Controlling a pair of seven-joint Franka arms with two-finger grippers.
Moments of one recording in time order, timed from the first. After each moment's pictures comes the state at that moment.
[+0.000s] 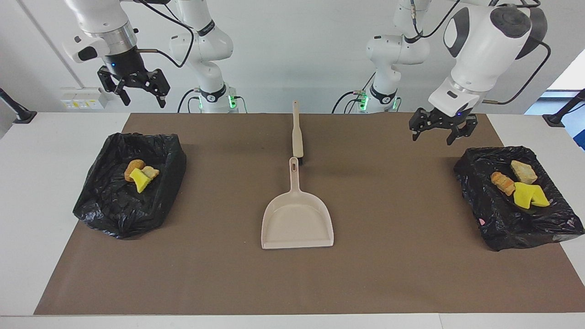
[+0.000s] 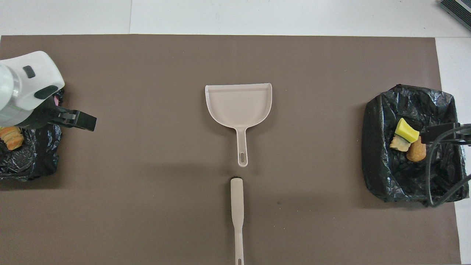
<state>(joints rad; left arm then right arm) -0.15 -0.01 0.02 -1.64 0.00 1.63 0.12 0.09 -0.14 -0.10 -1.65 -0.04 1.54 0.07</state>
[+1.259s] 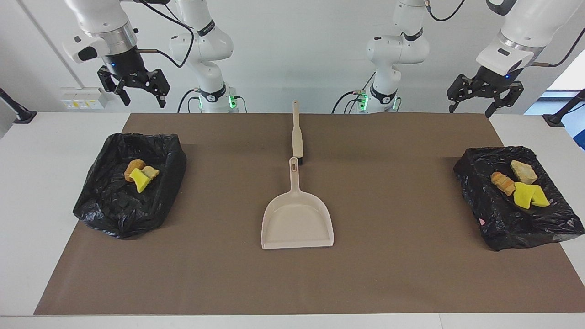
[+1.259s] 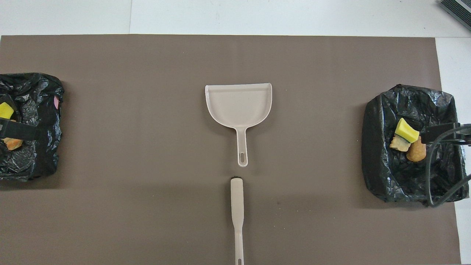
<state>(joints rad) -0.11 -0.07 0.07 -1.57 0.00 1.51 0.20 0.09 -0.14 -0.10 -1.65 -0.04 1.54 0.07</state>
